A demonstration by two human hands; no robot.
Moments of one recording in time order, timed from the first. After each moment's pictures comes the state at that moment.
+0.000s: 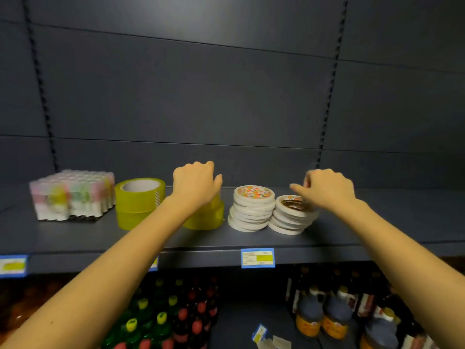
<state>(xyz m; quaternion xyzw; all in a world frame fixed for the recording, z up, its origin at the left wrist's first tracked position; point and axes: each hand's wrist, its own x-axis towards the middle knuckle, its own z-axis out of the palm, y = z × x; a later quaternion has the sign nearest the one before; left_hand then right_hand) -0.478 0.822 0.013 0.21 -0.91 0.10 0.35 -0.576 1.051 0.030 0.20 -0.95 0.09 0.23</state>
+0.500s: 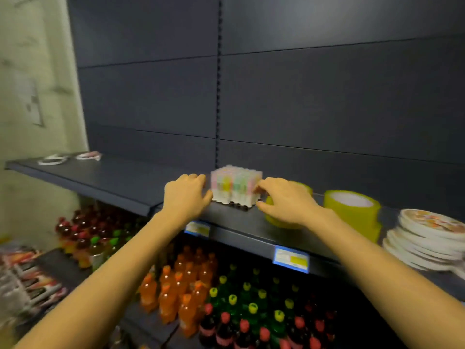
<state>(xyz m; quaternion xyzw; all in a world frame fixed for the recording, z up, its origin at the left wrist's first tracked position) -0.237 0.651 -0.019 0.41 -0.84 0.15 0.31 -0.410 0.788 0.011 0.66 -0.72 0.13 0.17</state>
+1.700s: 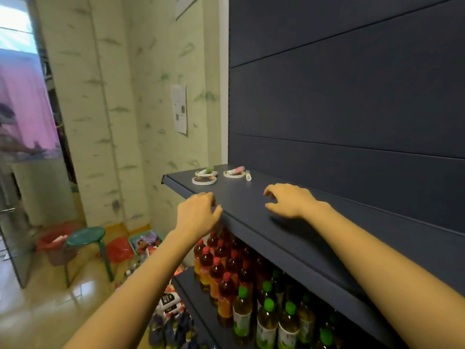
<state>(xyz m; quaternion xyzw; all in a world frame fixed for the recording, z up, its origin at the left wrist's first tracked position) 0.106 0.202 -0.058 0.59 -0.74 0.13 0.29 -0.110 0.208 -0.013 0.77 -0.64 0.08 0.05</state>
